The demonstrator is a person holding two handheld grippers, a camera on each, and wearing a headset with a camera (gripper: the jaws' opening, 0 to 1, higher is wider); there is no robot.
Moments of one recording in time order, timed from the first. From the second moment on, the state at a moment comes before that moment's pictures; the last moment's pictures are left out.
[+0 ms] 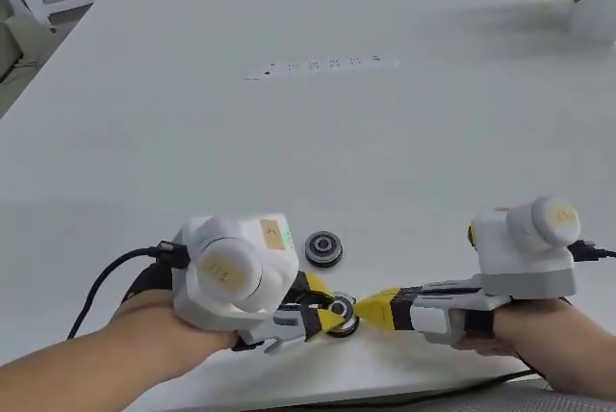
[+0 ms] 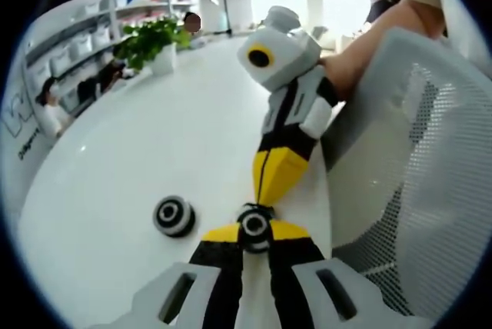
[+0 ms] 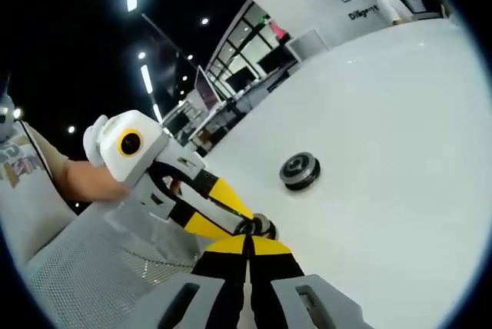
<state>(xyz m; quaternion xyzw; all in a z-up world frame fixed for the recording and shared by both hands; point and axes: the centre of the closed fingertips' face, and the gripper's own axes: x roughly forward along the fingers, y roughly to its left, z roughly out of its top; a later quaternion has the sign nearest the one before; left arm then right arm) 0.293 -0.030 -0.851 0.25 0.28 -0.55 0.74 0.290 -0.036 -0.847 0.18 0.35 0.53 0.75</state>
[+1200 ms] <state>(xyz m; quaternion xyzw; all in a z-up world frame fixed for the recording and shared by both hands) 0.291 -0.032 -0.852 0.25 0.27 -0.56 0.74 0.278 -0.024 -0.834 0.22 0.33 0.57 0.72</state>
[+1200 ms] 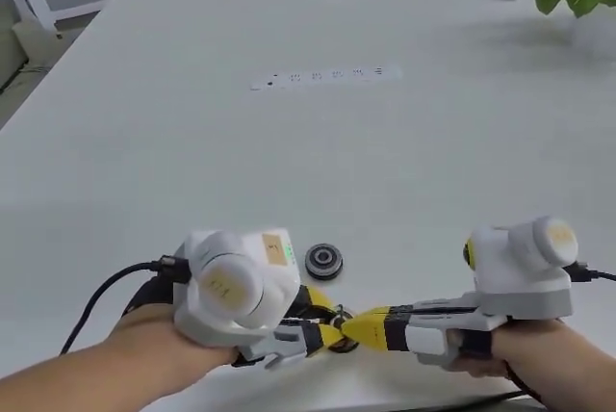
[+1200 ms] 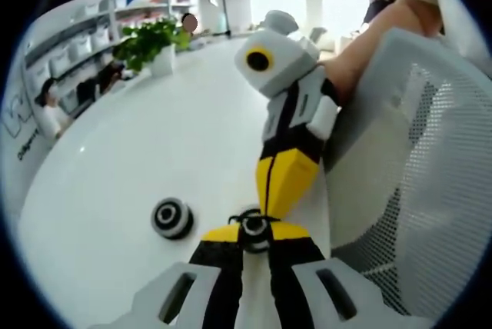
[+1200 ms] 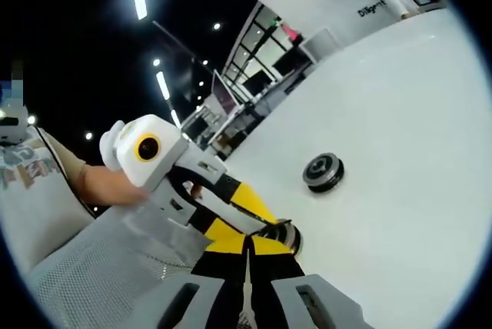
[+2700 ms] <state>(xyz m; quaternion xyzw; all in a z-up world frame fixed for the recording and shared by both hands) 0.291 -0.028 -0.828 0.20 0.27 -0.56 0.76 0.299 -0.037 -0.837 0.22 0.32 0.53 0.76</state>
